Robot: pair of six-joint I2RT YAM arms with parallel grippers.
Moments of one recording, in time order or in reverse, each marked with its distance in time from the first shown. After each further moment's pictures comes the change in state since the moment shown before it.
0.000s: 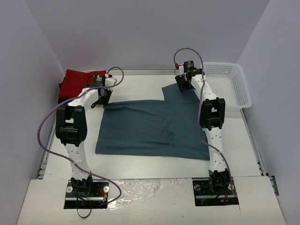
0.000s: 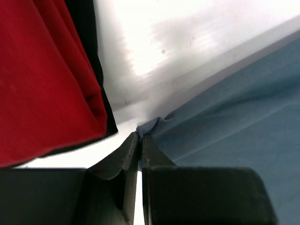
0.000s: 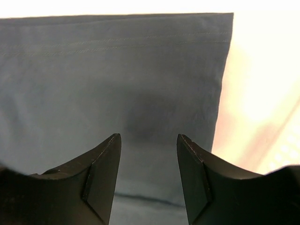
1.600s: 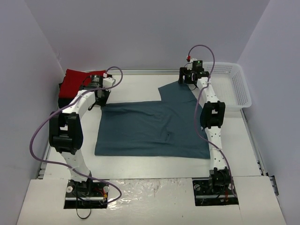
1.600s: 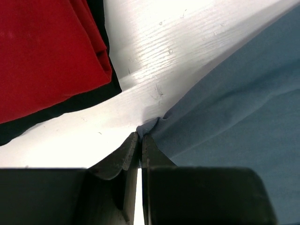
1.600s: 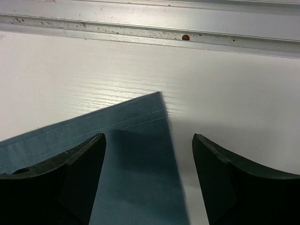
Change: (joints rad) left arm -0.010 -0.169 -0.113 -0.039 -0.021 0.031; right arm -0.100 0.264 0.312 0.208 -0.214 0.298
